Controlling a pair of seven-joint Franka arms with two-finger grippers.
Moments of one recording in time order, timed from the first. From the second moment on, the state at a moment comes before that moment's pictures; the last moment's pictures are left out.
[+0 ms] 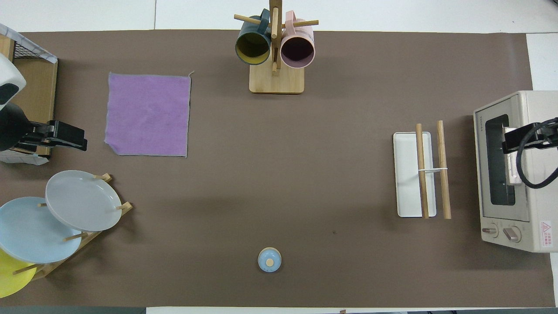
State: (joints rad) left arm 0.01 -0.03 -0.12 -1.62 -0.02 1.52 -0.05; right arm 0.01 -0.03 -0.06 -1.59 -0.06 1.47 -0.05
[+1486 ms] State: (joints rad) left arm 0.10 0.07 -0.11 -2.00 -0.02 2.06 -0.04; right arm 0.01 -0.03 -0.06 -1.59 -0.06 1.47 -0.05
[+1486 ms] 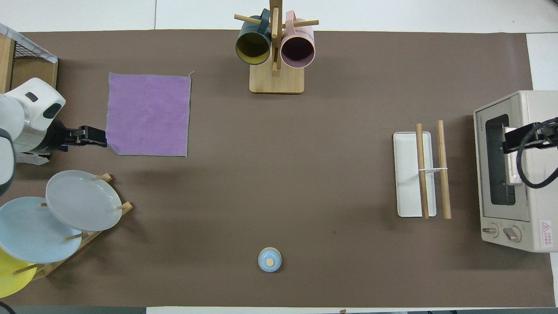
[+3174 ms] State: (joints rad) left arm 0.17 0.32 -0.11 -1.98 -0.08 2.25 -0.04; right arm 0.01 -0.03 -0.06 -1.59 -0.06 1.47 -0.05
